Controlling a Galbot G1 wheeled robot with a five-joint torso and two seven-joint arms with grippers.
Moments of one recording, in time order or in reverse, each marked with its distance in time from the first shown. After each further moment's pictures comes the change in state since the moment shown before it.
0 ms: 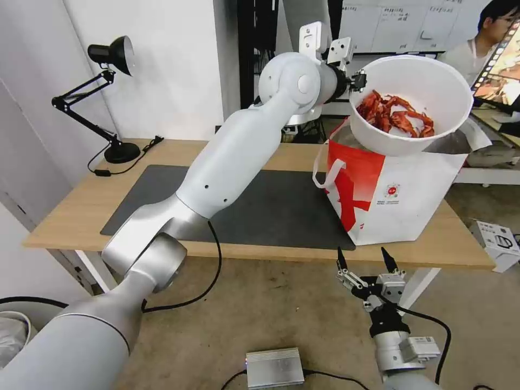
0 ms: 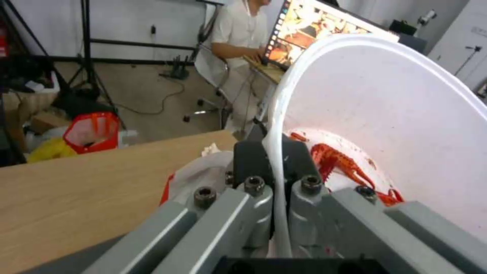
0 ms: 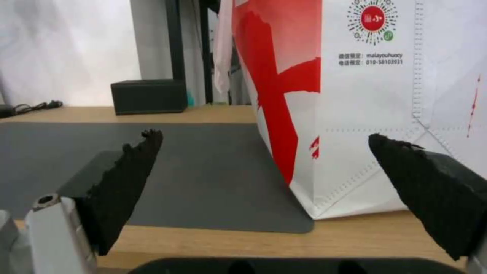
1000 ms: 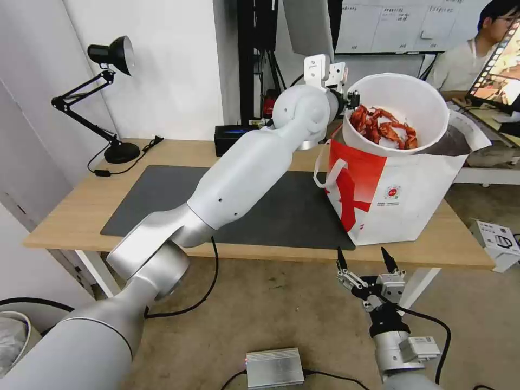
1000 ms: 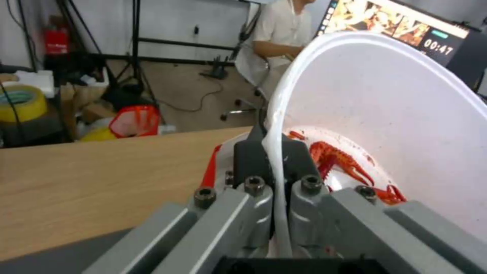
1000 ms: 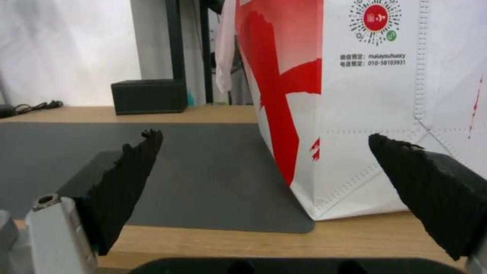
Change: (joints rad) left arm 0.034 -0.001 0.102 0.030 0.027 -0.114 -0.105; right arm 0.000 0.000 0.000 0.000 0.000 0.000 0.000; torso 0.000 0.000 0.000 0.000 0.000
